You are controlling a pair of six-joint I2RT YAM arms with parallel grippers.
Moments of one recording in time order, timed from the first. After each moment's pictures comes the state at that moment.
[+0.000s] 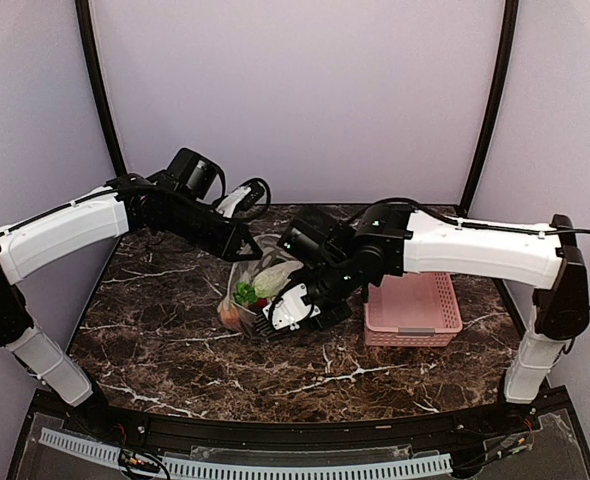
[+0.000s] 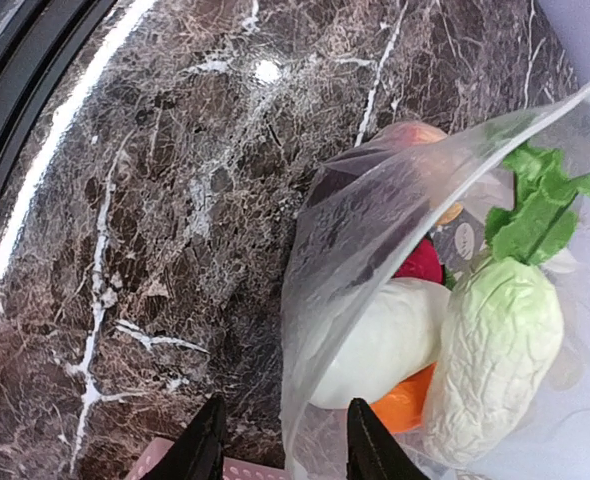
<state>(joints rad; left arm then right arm) -0.70 1.54 1.42 -0.72 0.38 -0.17 1.17 1.78 1.63 -0.94 0.03 -1.04</state>
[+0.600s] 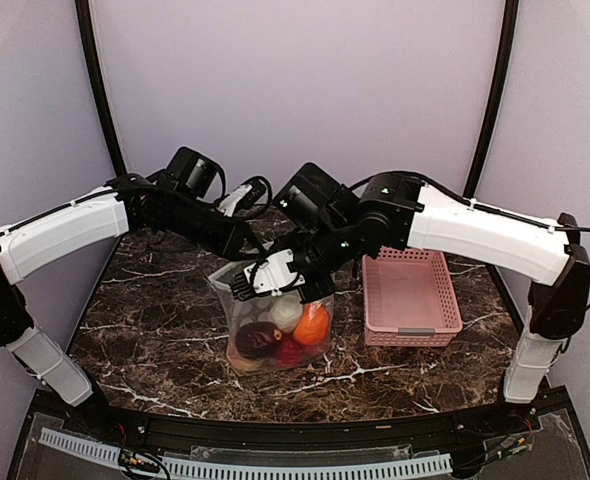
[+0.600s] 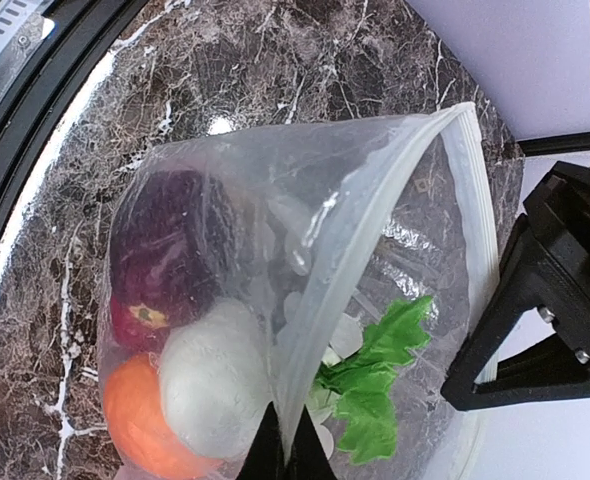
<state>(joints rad) -0.70 1.54 1.42 -0.69 0.43 -0.19 1.16 1.81 1.84 -0.95 -0.03 -0.99</state>
